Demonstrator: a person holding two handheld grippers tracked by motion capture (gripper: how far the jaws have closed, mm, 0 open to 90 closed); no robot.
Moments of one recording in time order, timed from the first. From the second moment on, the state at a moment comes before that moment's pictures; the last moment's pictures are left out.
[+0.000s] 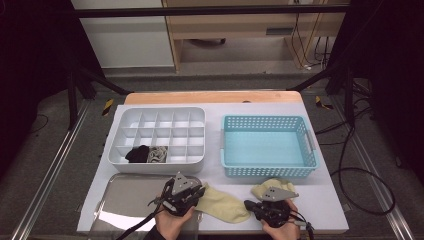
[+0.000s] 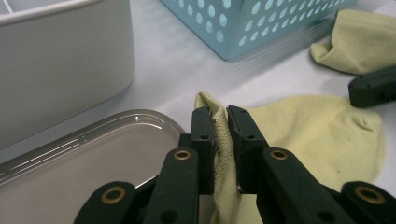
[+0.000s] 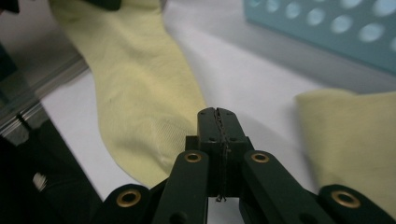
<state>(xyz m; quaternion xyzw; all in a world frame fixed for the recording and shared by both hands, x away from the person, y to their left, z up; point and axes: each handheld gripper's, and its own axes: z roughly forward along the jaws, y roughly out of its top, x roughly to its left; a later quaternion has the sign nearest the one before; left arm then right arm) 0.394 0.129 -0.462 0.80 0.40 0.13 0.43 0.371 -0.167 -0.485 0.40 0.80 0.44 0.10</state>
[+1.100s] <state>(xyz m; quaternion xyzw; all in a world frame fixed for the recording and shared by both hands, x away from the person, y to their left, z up) 0.384 0.139 -0.452 0.80 0.39 0.15 0.43 0.382 -0.255 -0.459 0.49 0.73 0.43 0.21</state>
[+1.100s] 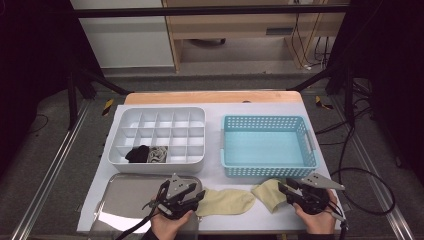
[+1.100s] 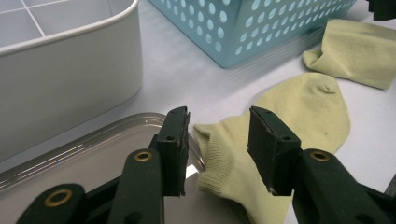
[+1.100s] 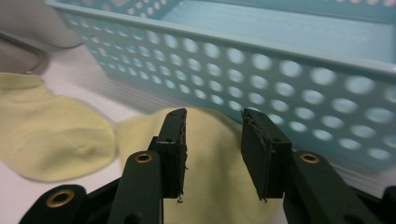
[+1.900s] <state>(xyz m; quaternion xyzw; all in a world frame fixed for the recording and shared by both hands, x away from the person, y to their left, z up) 0.386 0.144 -0.450 0.80 0.39 0.13 0.44 0.385 -0.283 -0.473 0.52 0.72 0.41 0.18</state>
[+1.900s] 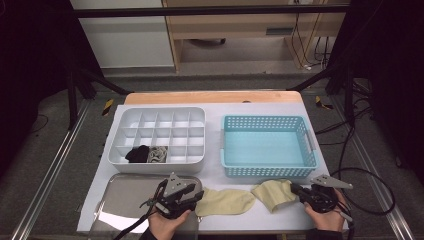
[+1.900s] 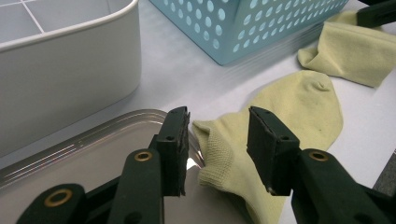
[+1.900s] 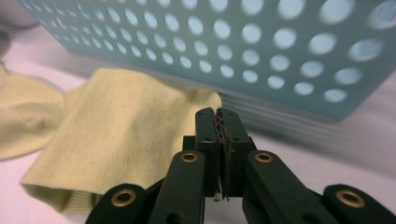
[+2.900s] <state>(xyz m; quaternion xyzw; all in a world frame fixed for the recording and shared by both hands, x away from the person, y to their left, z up) 0.387 0.149 -0.445 0.80 0.39 0.13 0.44 0.369 -0.178 -0.447 0.35 0.78 0.50 0.08</state>
